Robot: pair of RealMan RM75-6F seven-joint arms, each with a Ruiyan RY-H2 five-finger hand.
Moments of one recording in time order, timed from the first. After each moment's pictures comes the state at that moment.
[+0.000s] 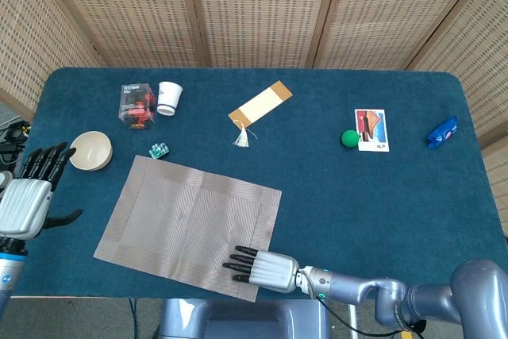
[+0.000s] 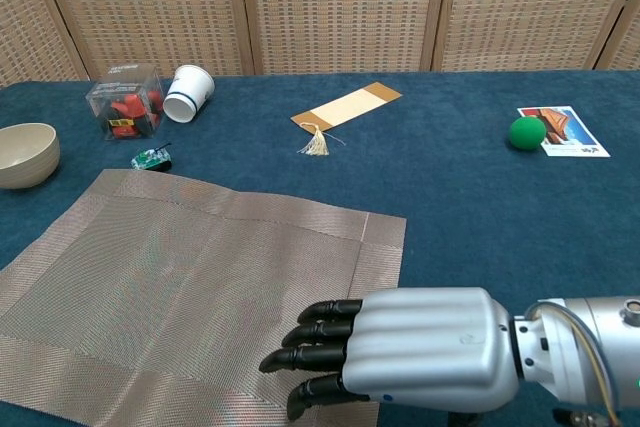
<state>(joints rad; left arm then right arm) -0.28 -0.96 -0.05 -1.90 1.39 1.39 0.16 0.83 -1.62 -0.12 -1.40 -2.01 0.86 -0.01</state>
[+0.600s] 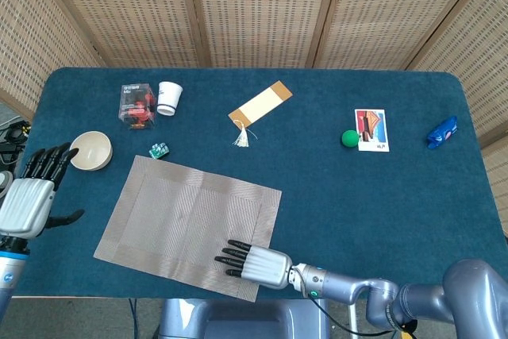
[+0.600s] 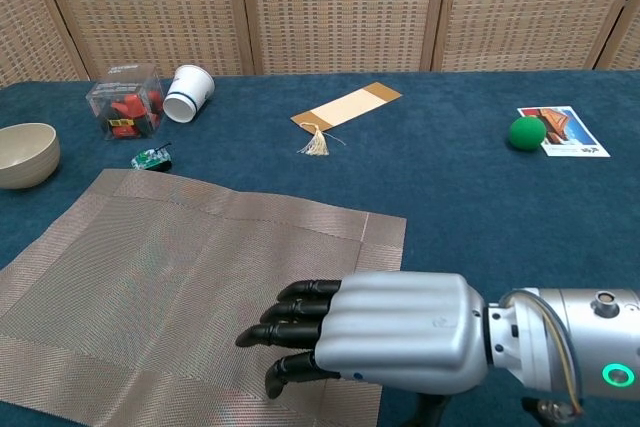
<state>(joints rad) -0.28 -0.97 -0.07 -1.90 1.39 1.37 0.17 0.84 -1.65 -0.10 -1.41 -1.94 0.89 -0.07</state>
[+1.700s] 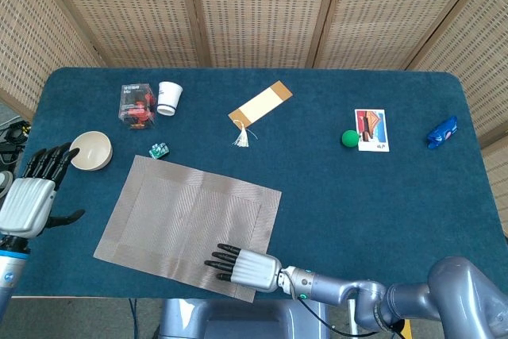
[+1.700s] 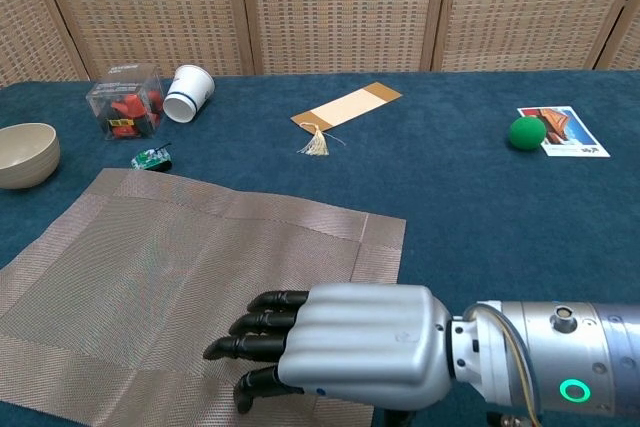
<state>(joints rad) -0.28 -0.97 -0.08 -1.90 1.39 1.35 0.16 0.88 -1.72 -0.10 -1.39 -1.88 0.89 -0.11</state>
